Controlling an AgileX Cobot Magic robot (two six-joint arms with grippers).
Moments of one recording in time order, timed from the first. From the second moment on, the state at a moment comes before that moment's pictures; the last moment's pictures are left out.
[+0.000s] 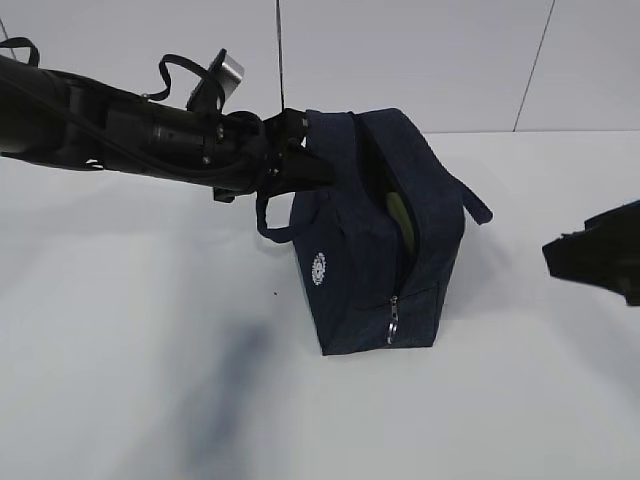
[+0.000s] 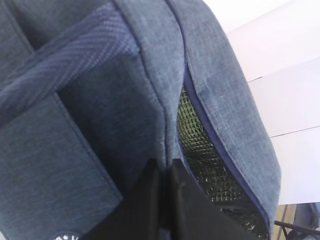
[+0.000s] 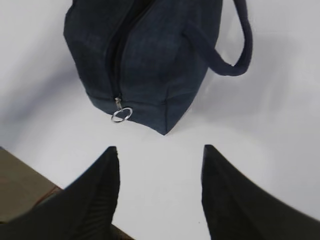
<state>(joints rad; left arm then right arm) -0.39 1.98 -1.25 -1.67 0.66 1.05 0.22 1.02 -0.74 0.50 0.67 -0.64</state>
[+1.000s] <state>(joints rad) -0.39 1.98 -1.25 -1.67 0.66 1.05 0.29 1.21 -0.42 0.85 0.13 -0.68</state>
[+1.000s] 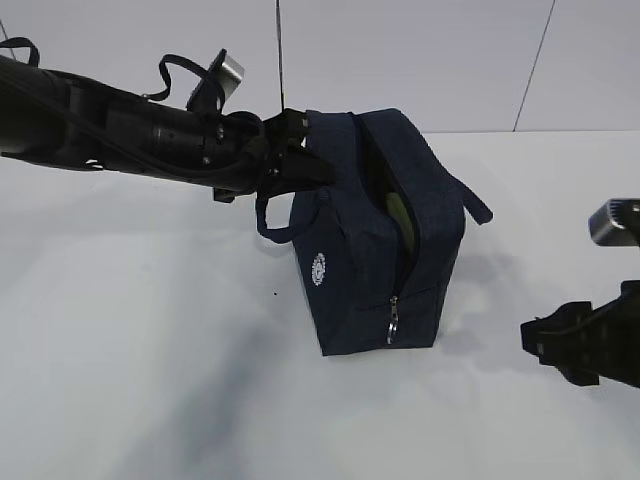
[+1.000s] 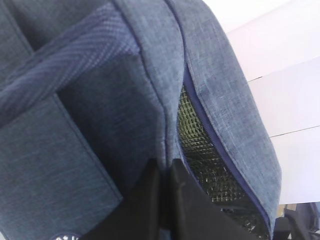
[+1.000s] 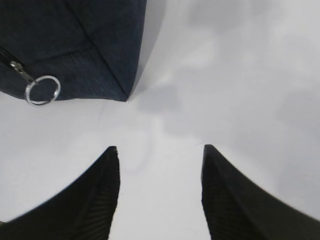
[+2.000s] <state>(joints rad) -0.39 1.98 -1.25 -1.66 0.65 1.05 0.43 1.58 -0.59 1.69 0.40 -1.83</state>
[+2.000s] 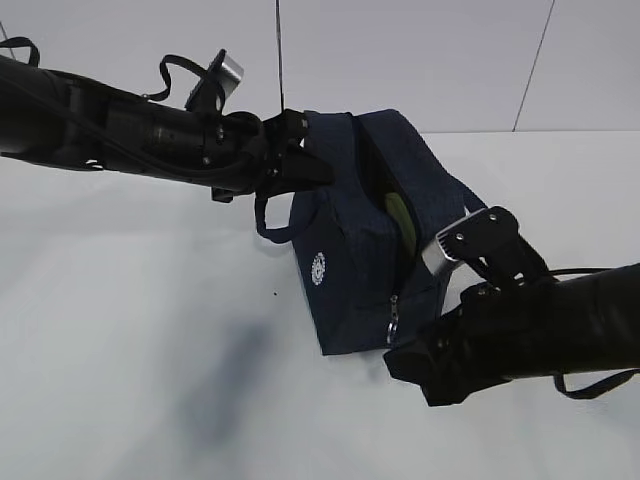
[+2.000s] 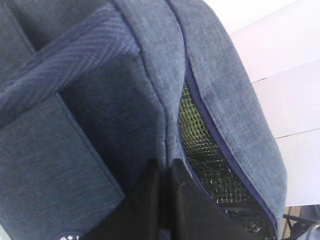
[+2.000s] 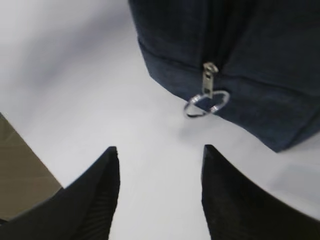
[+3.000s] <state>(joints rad) -0.39 1.98 -1.25 -1.66 0.64 1.05 0.43 1.75 -0.72 1.82 0.33 -2.02</state>
